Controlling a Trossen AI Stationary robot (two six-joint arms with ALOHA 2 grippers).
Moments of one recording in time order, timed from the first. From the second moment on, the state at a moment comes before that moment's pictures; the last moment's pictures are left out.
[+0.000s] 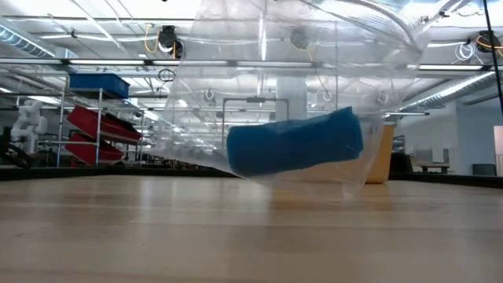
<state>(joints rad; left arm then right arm) -0.57 1.56 1.12 -0.14 -0.65 -0.26 0.57 1.80 1.49 -0.58 0.70 0.20</state>
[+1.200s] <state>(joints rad) -0.60 1.56 1.12 -0.17 -0.63 -0.23 0.44 1.72 1.49 -0.52 0.23 0.30</state>
